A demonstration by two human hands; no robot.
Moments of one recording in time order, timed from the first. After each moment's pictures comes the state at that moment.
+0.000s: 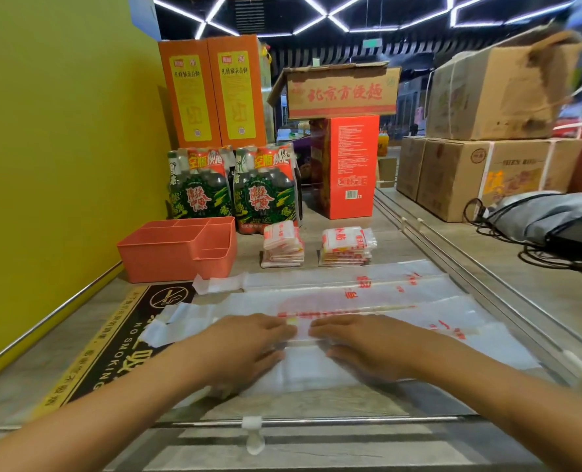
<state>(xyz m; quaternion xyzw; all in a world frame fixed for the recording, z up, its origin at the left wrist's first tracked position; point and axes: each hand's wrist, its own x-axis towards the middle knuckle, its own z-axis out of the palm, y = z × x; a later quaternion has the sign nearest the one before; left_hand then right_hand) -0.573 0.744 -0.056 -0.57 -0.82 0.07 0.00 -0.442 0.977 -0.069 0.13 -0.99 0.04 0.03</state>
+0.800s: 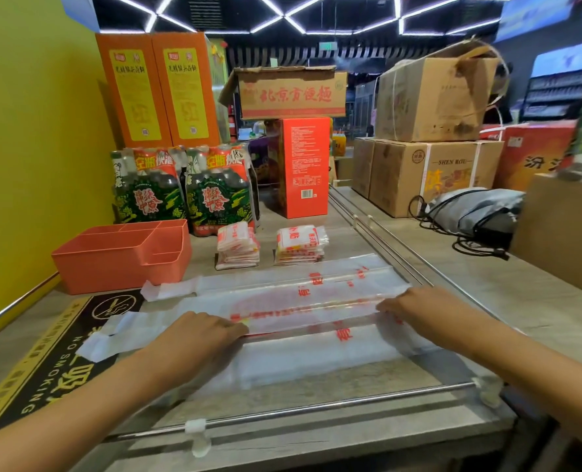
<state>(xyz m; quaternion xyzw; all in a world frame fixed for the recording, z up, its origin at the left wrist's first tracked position) -0.587 0.759 -0.083 -0.62 -0.77 0.04 0.18 -0.354 1.076 -0.043 -0.10 -0.98 -0.17 -0.01</state>
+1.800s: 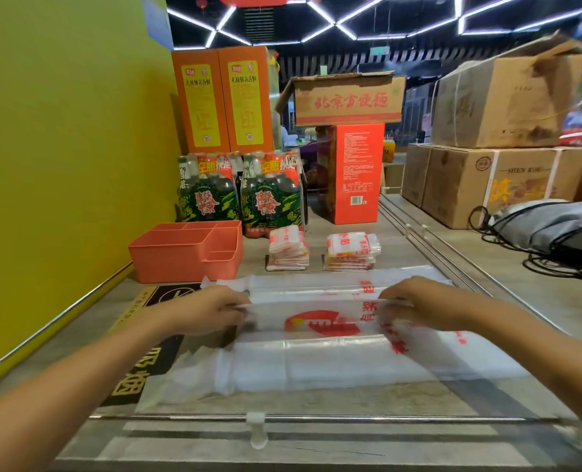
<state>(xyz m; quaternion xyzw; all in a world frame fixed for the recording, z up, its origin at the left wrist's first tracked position) -0.636 0.715 -0.029 -0.49 -0.86 -0.10 -0.10 -0.435 1.061 -0.030 0.02 -1.00 0.07 0.01</state>
